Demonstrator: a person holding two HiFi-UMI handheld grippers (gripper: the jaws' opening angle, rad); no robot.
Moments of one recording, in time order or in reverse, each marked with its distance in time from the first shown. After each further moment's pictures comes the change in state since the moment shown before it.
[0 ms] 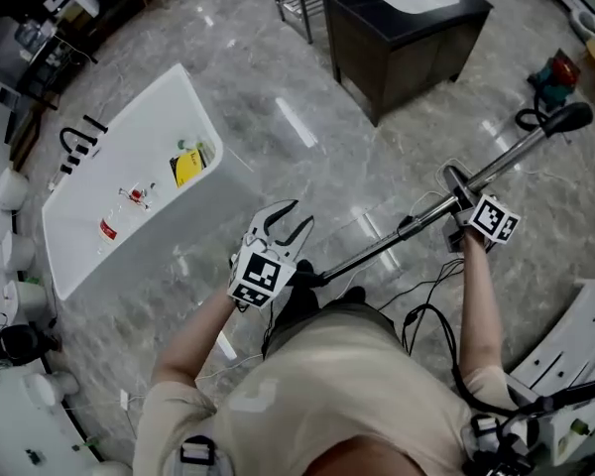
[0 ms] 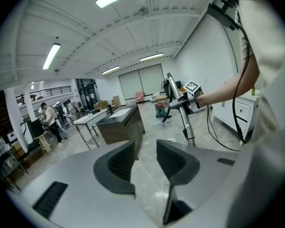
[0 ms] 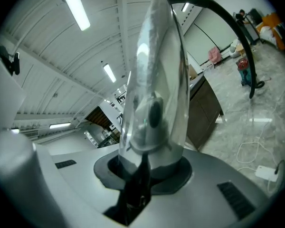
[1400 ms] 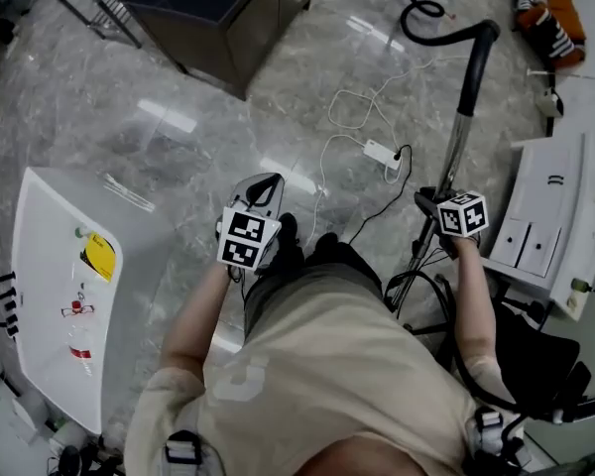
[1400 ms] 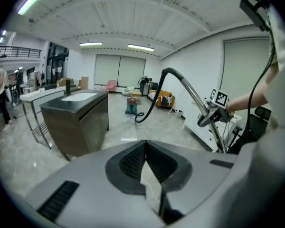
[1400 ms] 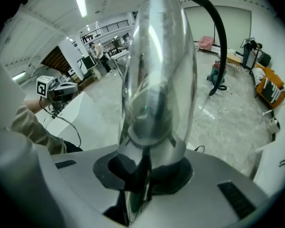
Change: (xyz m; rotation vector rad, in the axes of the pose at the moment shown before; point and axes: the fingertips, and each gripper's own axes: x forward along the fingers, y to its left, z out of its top) left arm 0.305 -0.006 0.031 -0.138 0.063 -0.475; right arm -0.133 -0.164 -0.075 -0.131 0.644 -0.552
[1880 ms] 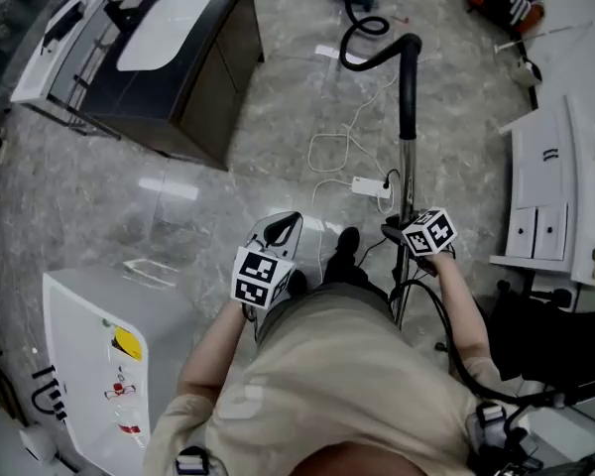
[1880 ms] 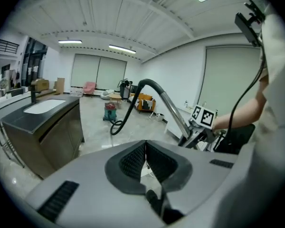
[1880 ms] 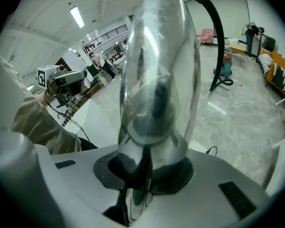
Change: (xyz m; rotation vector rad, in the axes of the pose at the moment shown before) left arm 0.094 -0.070 0.099 0.066 -0.031 -0.255; right arm 0.033 -0.019 0.018 0.051 -0.011 0.139
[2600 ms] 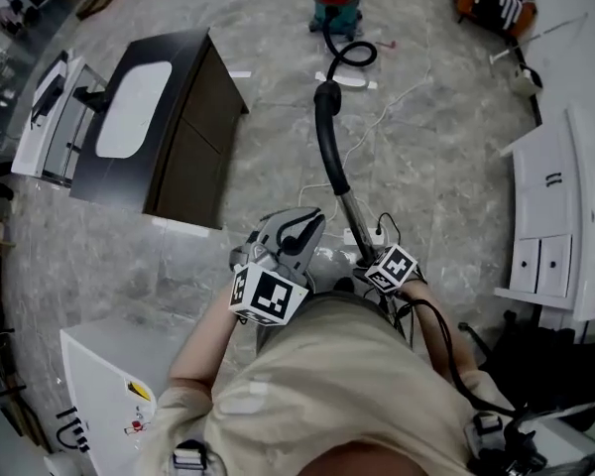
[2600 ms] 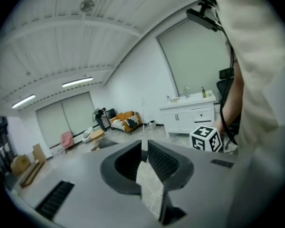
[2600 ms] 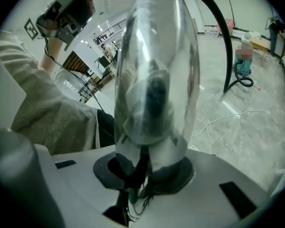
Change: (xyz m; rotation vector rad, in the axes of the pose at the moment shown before) left arm 0.172 -0.029 0.242 0.671 -0.142 -0.109; right arm 0.018 -0.100 0.065 -0.111 0.110 0.148
